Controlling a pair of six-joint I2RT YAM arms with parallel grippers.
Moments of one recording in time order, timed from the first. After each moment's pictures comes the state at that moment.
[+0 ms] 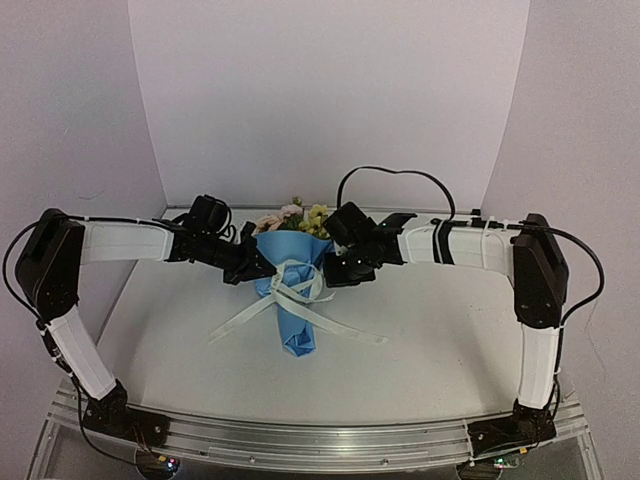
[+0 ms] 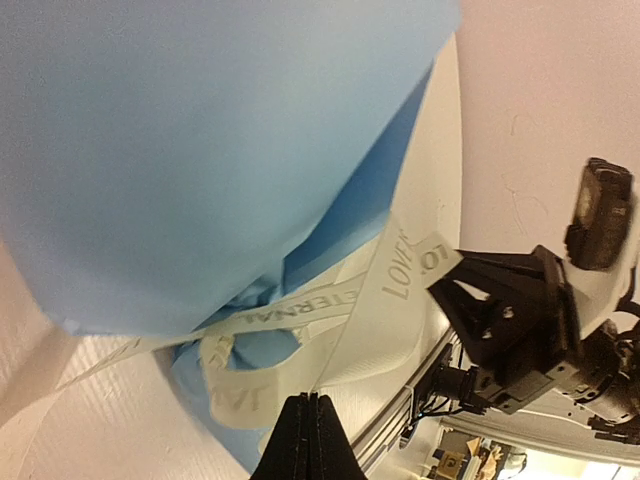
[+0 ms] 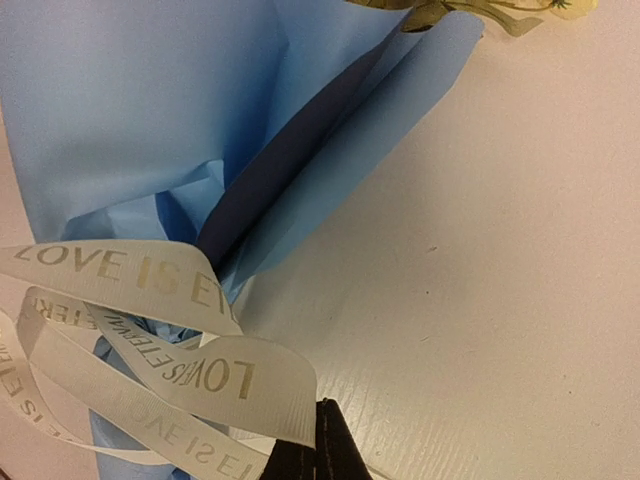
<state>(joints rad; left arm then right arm) -0.52 1.70 1.09 -0.16 0.64 -0.80 0.87 2.01 1.61 -0.57 0.18 0.55</state>
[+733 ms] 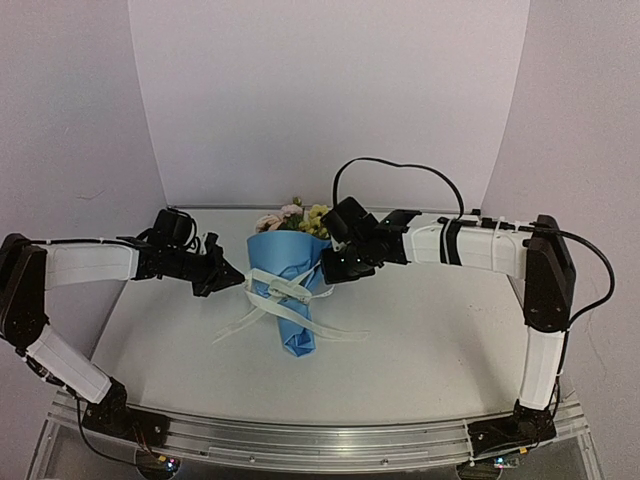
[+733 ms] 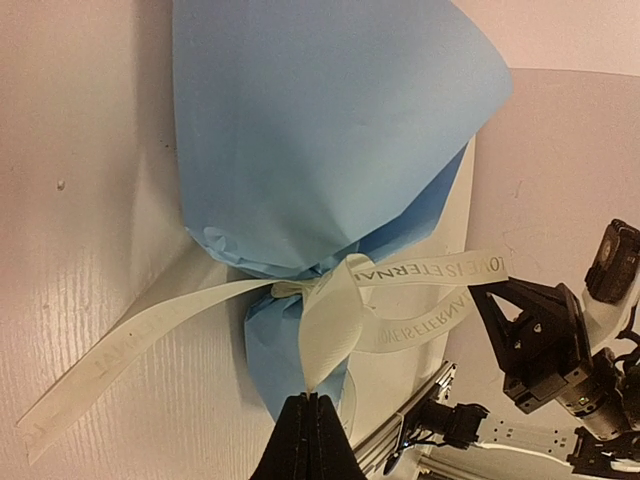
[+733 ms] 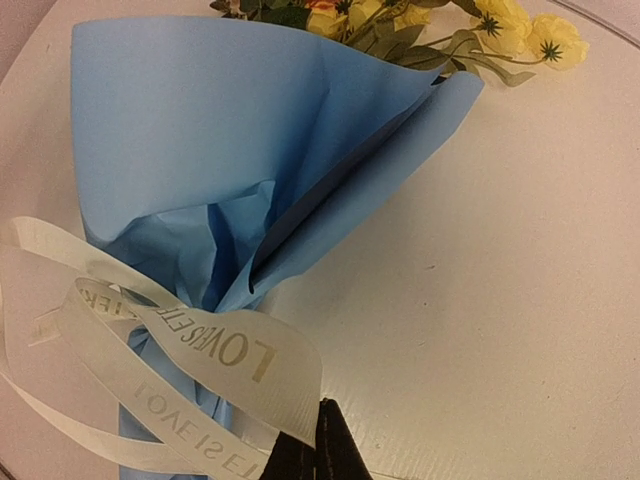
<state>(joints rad) -0.42 1.47 0.84 -0.14 0.57 -0.91 0.91 1.97 1.61 -0.57 0.24 0.50</state>
